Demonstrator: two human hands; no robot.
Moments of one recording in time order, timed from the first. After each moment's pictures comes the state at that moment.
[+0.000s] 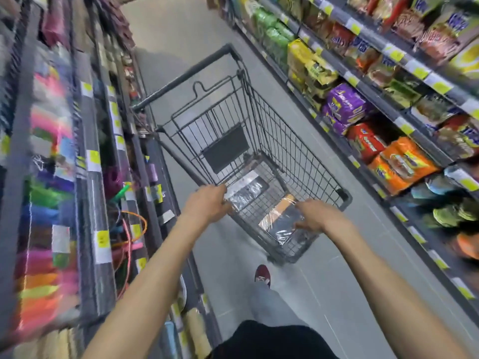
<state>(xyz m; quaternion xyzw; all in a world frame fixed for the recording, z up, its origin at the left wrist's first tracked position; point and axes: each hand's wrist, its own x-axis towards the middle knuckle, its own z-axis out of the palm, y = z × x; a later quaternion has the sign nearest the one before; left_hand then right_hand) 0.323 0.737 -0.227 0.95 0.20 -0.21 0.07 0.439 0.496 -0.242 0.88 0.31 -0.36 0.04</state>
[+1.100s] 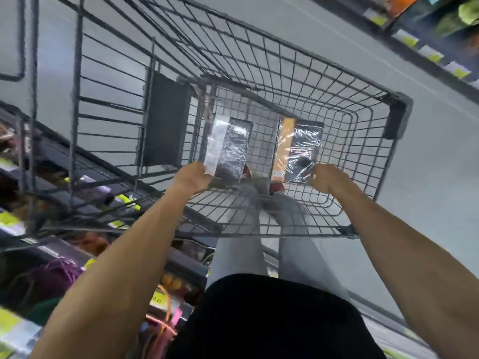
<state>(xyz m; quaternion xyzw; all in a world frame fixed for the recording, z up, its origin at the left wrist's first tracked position) 0.527 0.901 -0.493 0.84 0.09 -0.53 0.10 0.482 0.560 -0.523 0.83 -0.12 -0.54 -0.09</state>
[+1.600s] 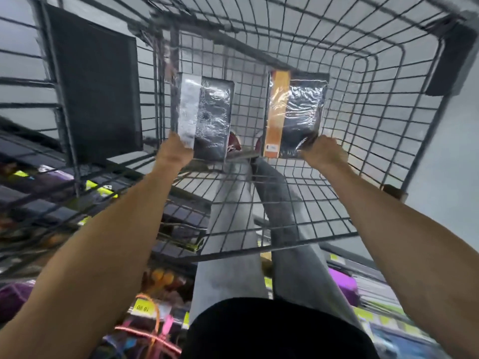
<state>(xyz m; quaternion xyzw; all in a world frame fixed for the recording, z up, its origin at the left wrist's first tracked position) 0.535 0.885 -0.603 0.83 0.22 -0.50 0.11 0.469 0.568 -0.615 0.81 -0.33 -0.48 -0.09</state>
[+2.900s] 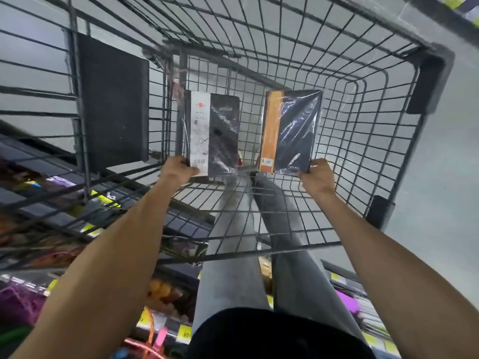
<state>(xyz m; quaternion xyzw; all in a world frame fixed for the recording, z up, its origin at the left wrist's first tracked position) 0.514 0.894 -0.602 0.77 0.31 -0.51 0.23 0.427 0.573 -0.605 0.75 -0.46 -0.34 -0.31</state>
